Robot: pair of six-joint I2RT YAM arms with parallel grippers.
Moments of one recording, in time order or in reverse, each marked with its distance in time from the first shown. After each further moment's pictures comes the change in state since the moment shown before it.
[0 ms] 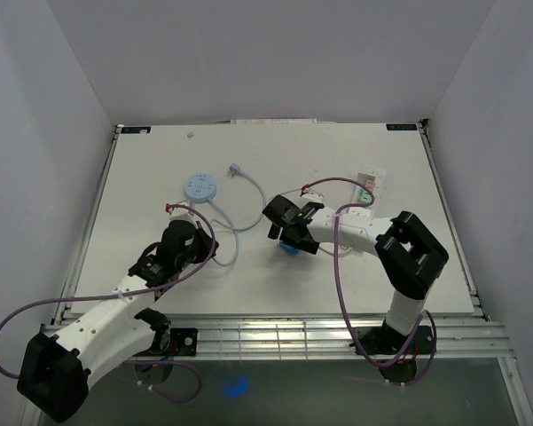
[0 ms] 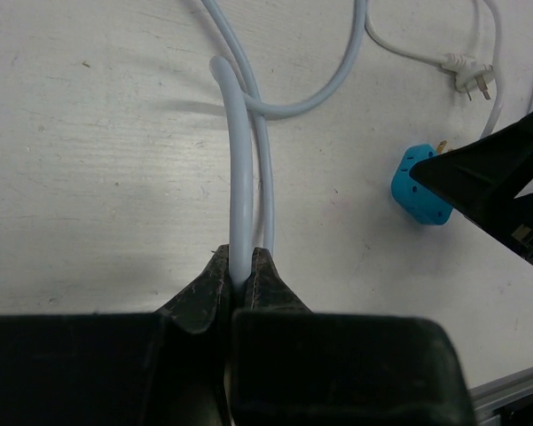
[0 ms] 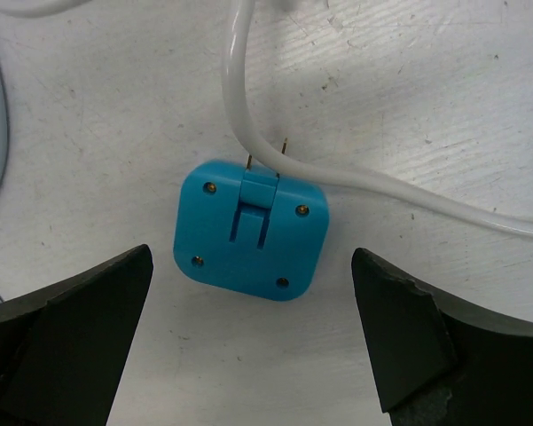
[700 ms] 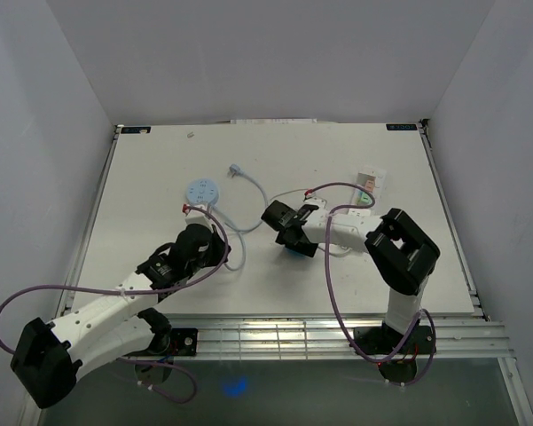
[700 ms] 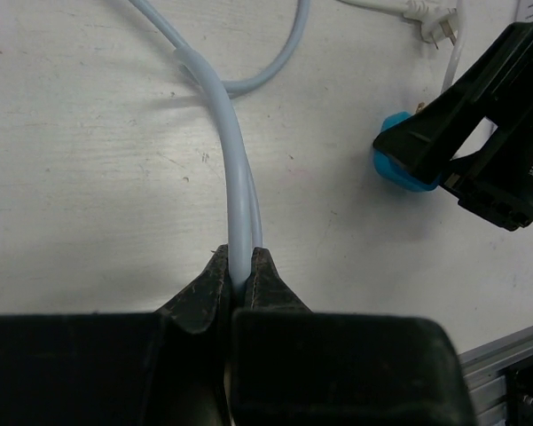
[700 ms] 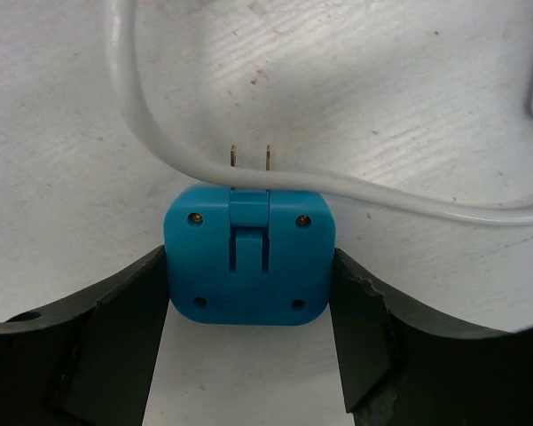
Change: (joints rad) left arm -0.188 0.035 0.056 -0.032 -0.097 -0.014; right arm 0.001 0.074 0.023 -0.061 0.056 0.100
